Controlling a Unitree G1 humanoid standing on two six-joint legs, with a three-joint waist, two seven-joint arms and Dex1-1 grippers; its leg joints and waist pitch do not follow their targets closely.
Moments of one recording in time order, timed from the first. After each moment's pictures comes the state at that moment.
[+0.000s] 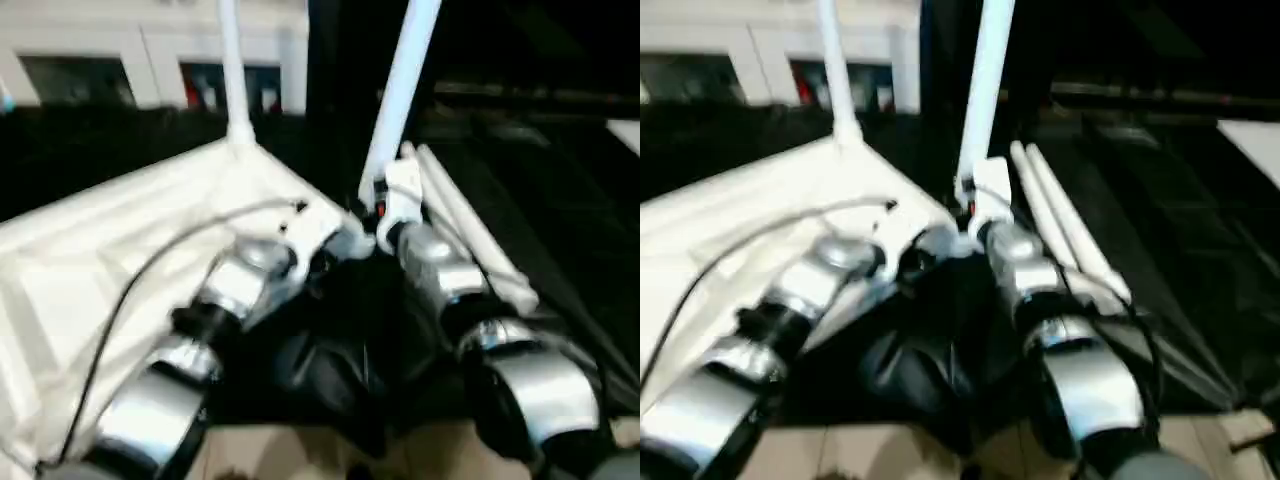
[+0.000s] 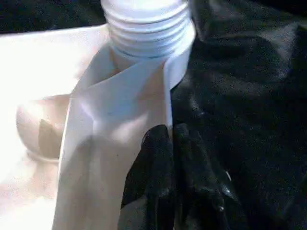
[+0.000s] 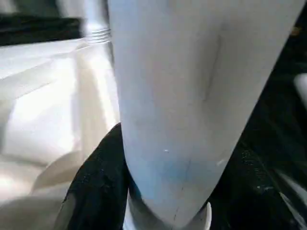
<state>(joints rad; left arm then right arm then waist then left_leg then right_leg) -0.76 0.19 -0.30 0.65 0.09 0.42 -0.69 -0.89 -0.07 0.00 1.10 0.11 -0.04 0.36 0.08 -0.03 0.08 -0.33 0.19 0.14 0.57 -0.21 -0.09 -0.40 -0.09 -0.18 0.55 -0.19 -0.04</state>
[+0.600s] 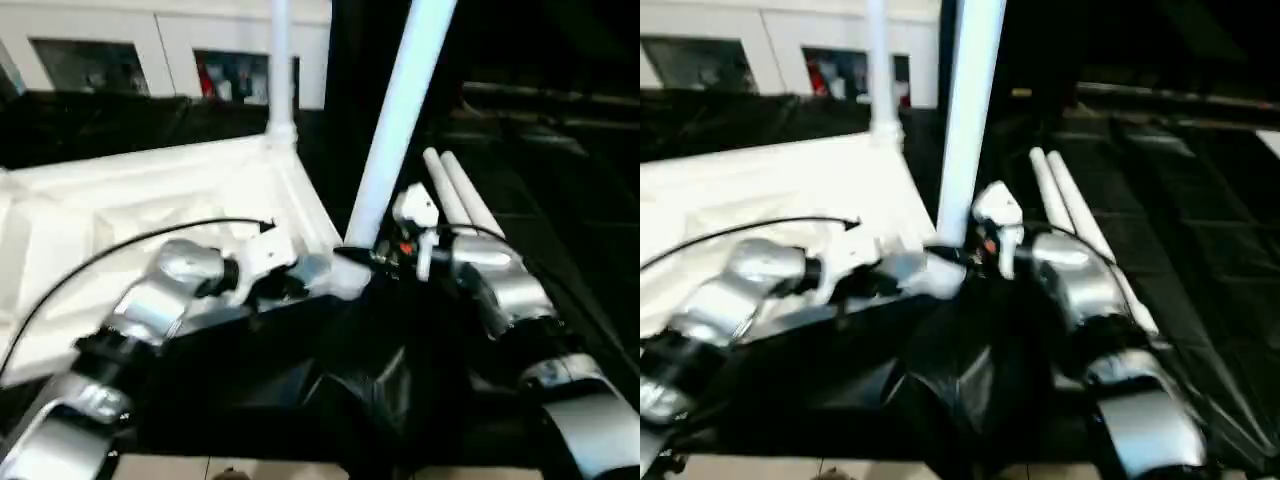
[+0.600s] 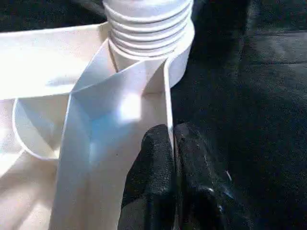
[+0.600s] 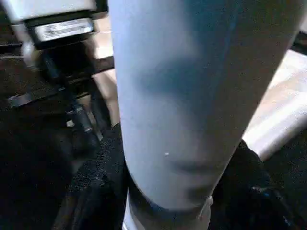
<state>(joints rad) -0.58 0.51 -0.35 0.35 -0.01 0.25 -1.15 -0.67 -0.29 0.16 0.71 0.19 -0.02 1.18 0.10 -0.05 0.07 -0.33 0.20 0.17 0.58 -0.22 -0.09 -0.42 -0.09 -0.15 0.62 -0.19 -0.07</state>
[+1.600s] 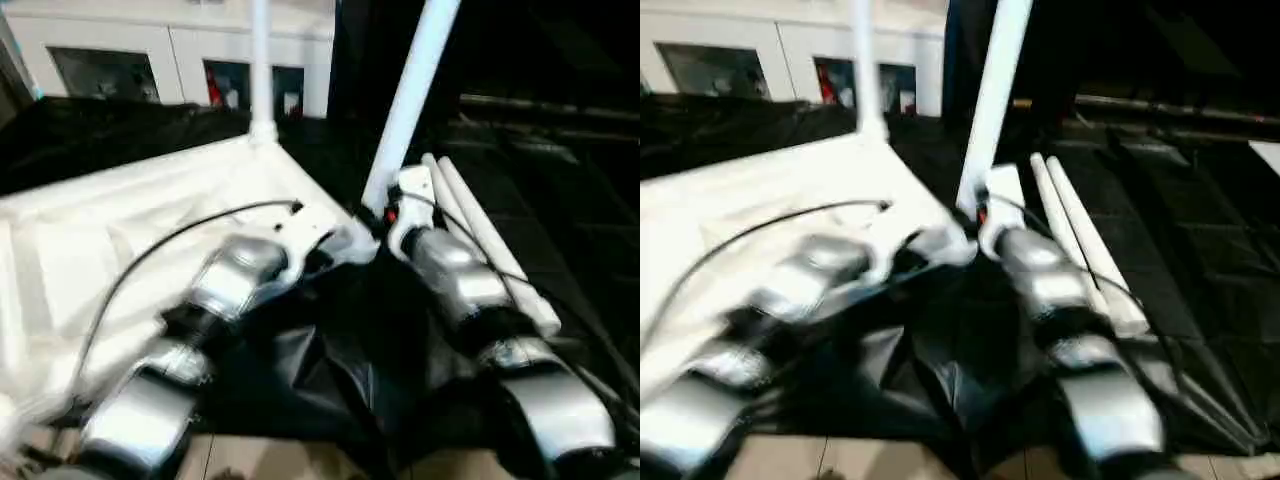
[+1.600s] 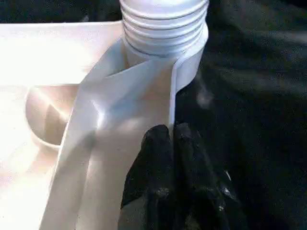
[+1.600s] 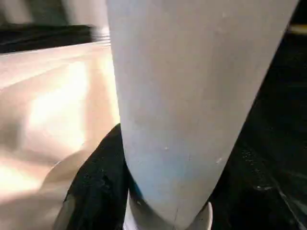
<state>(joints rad) -0.82 0.11 -0.30 0.75 0.07 0.46 -0.57 -0.85 -0.05 -0.03 1.02 0.19 0.05 0.15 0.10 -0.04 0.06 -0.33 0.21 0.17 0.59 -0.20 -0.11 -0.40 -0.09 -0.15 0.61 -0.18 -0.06</state>
